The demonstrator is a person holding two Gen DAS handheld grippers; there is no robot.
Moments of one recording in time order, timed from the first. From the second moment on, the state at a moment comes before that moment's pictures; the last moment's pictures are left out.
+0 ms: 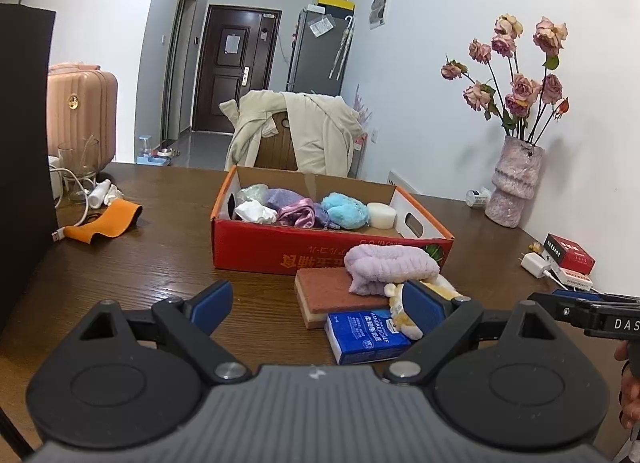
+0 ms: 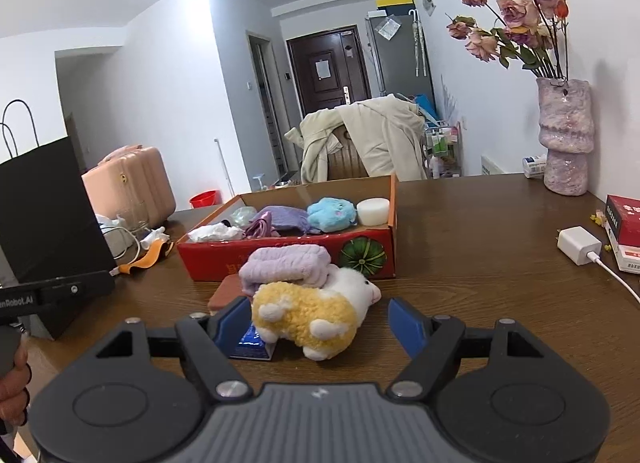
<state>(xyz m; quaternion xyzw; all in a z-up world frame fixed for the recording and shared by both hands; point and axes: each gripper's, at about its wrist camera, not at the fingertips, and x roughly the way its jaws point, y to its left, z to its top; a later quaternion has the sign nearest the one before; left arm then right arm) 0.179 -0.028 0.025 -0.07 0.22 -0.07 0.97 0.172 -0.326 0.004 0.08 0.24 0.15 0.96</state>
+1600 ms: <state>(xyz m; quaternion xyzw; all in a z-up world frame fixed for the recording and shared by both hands) 0.294 -0.053 0.017 -0.17 0.29 -0.19 0.92 0.302 -0.285 -0.016 0.14 0.26 0.22 0.93</state>
